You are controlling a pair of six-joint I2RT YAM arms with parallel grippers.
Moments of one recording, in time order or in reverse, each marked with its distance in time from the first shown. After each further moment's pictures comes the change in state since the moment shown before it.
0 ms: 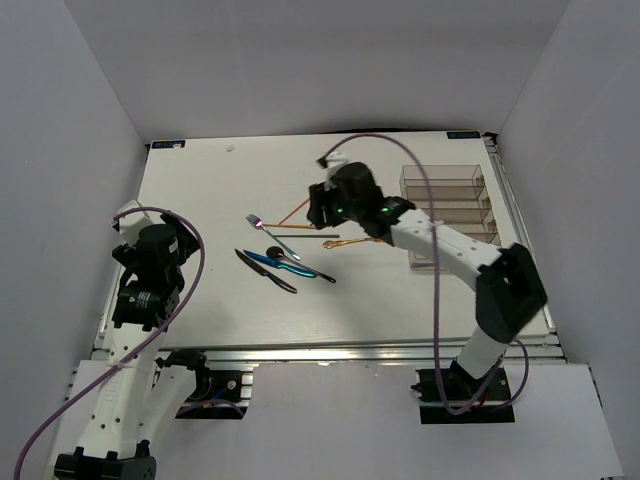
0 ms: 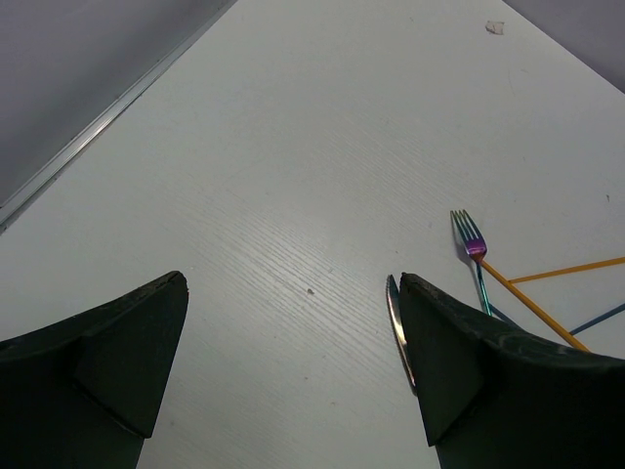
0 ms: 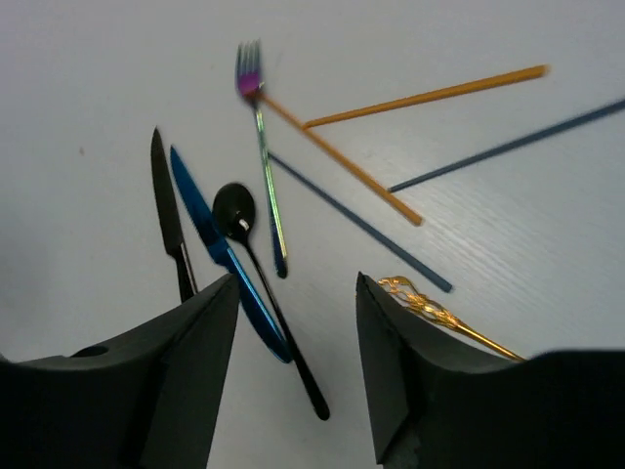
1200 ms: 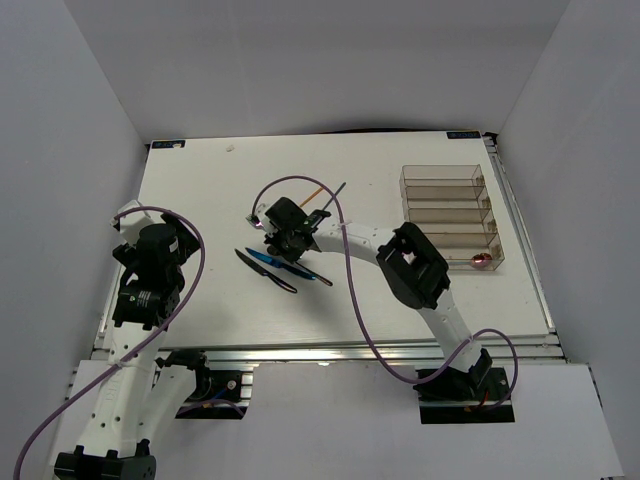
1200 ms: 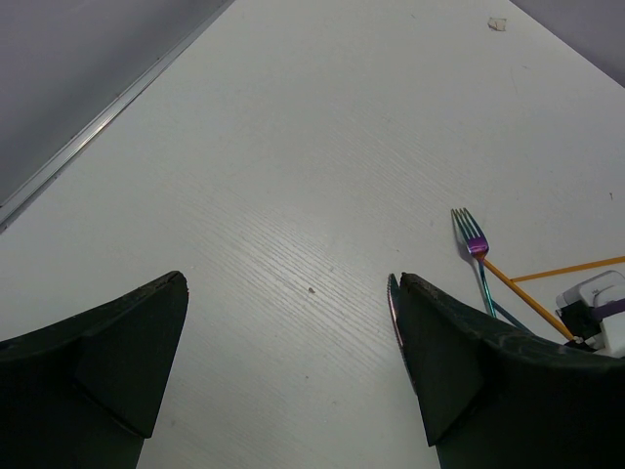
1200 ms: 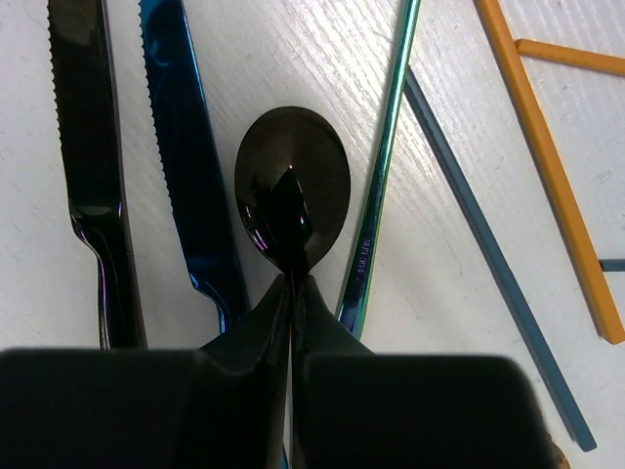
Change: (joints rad) left arm 0.000 0.006 0.000 -0.001 0.001 0.001; right arm 0.225 0.626 0.453 -0.292 0.023 -0.339
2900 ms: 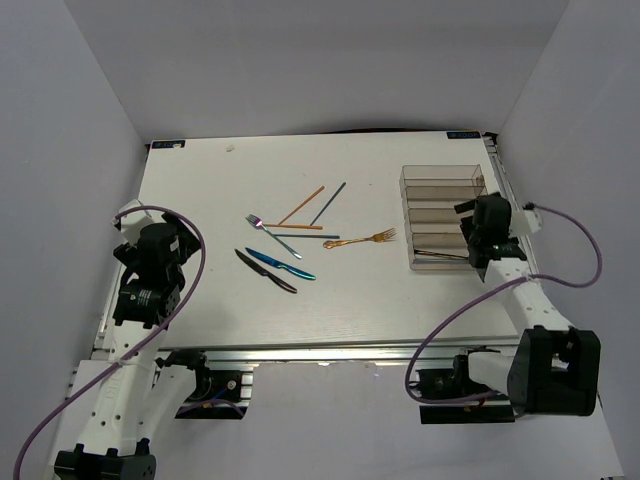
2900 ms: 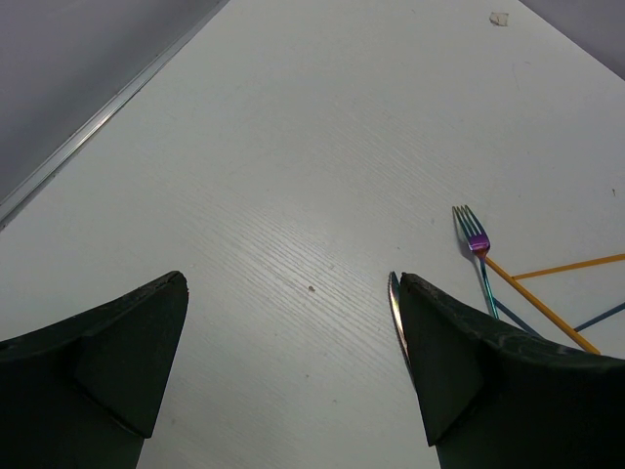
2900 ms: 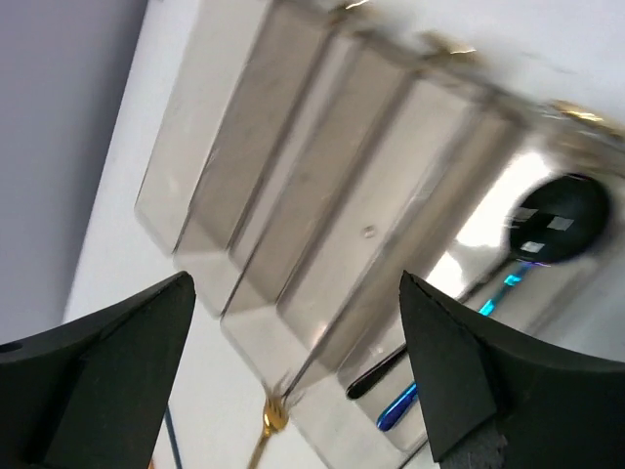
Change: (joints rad) left arm 0.000 0.008 0.000 0.000 0.004 0.000; right arm -0.924 -1.098 -1.060 0.326 0.439 1.199
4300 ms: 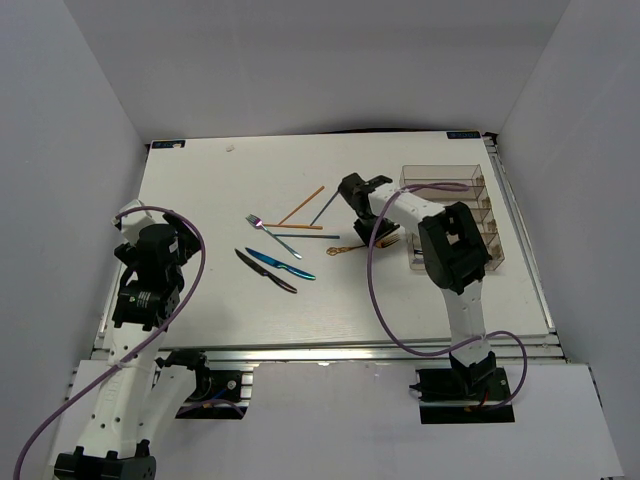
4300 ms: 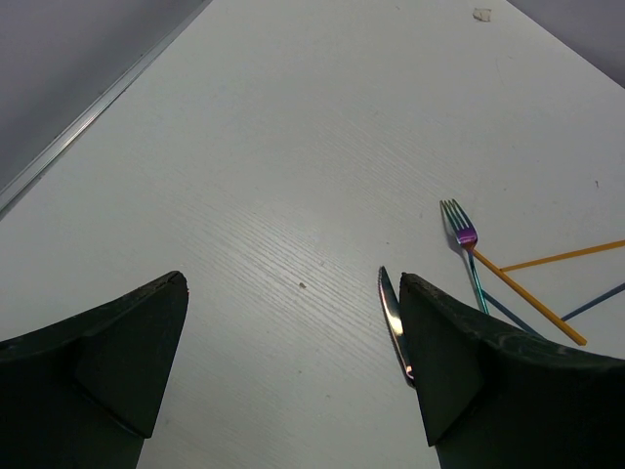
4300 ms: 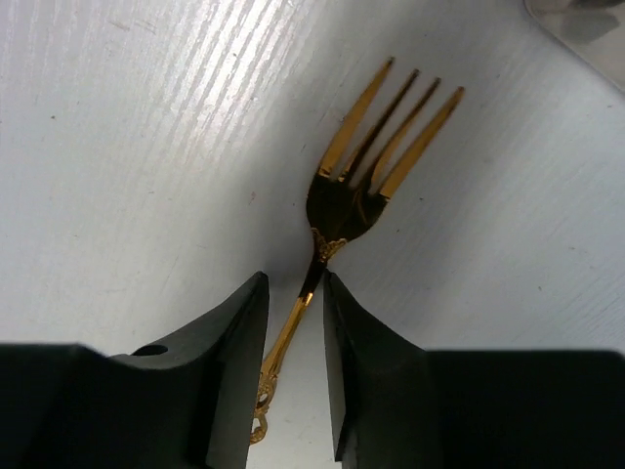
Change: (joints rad) left arm 0.000 -0.012 0.000 0.003 0.028 0.004; right arm 0.565 0.991 0.950 -0.858 -0.055 0.463
